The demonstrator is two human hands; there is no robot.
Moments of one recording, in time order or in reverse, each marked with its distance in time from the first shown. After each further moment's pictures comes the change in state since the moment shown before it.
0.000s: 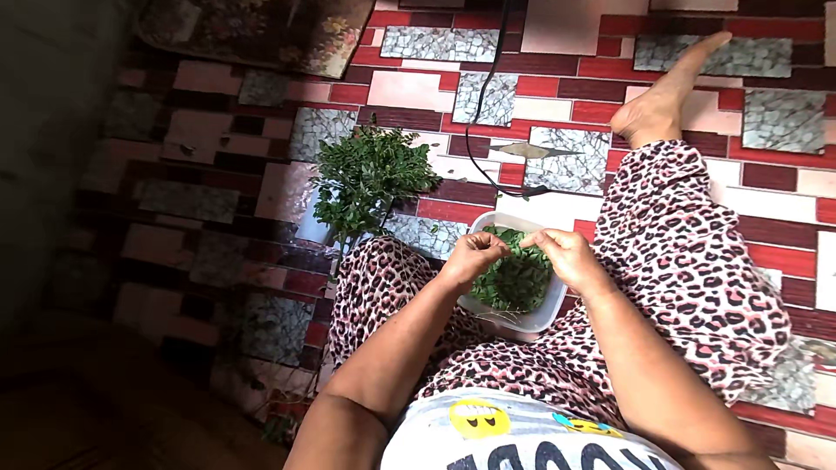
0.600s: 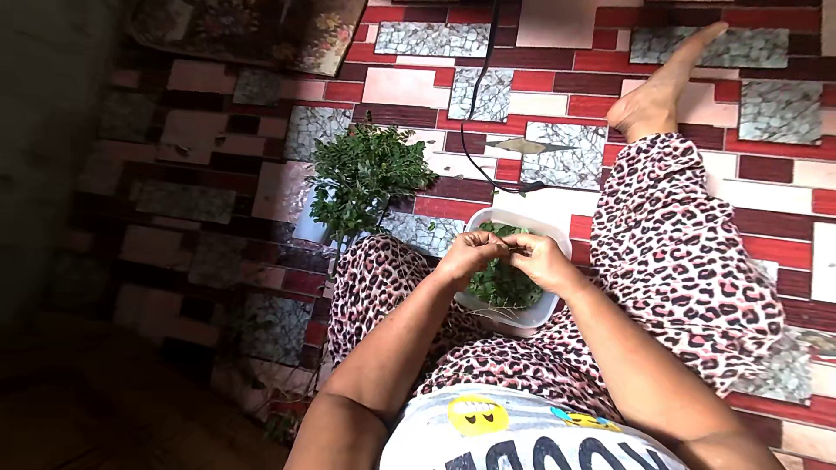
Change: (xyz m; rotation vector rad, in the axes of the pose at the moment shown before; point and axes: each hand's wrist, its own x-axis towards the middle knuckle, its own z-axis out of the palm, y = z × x) left_hand -0.003 0.006 0.002 -0.103 -0.049 -0.107; right_hand -0.002 -0.001 0.026 0.093 -0.167 -0.057
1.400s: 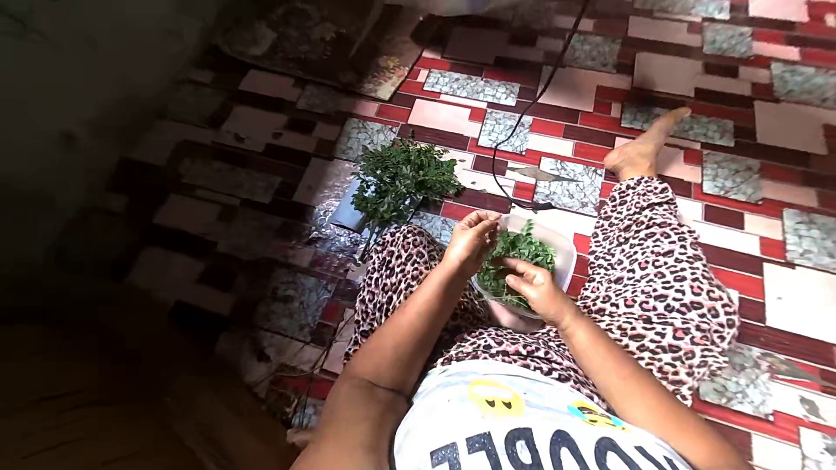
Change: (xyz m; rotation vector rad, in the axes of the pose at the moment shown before) left_hand -0.030 0.028 -0.009 -0.362 0.281 0.248; right_hand -0.048 -0.018 0.051 0.201 -0.082 -0.097
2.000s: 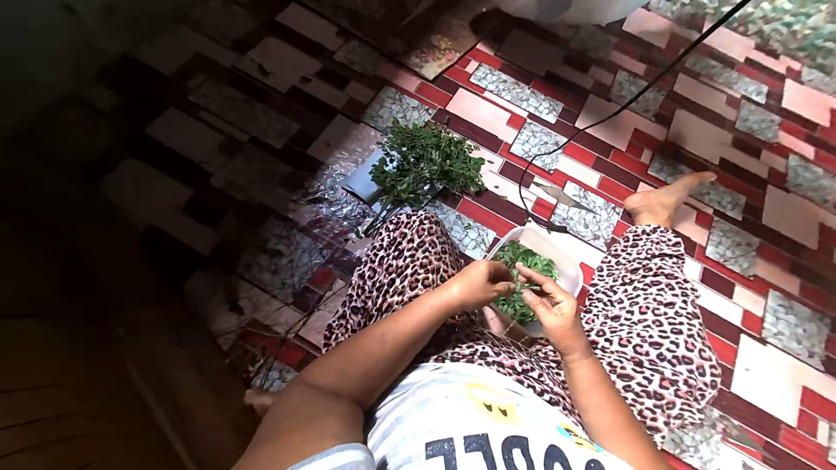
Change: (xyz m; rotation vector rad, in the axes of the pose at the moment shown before) left_hand -0.064 0.013 -0.022 0.855 -0.421 -0.050; right_hand -0.010 -0.005 -0.011 -0.179 0.085 -0.232
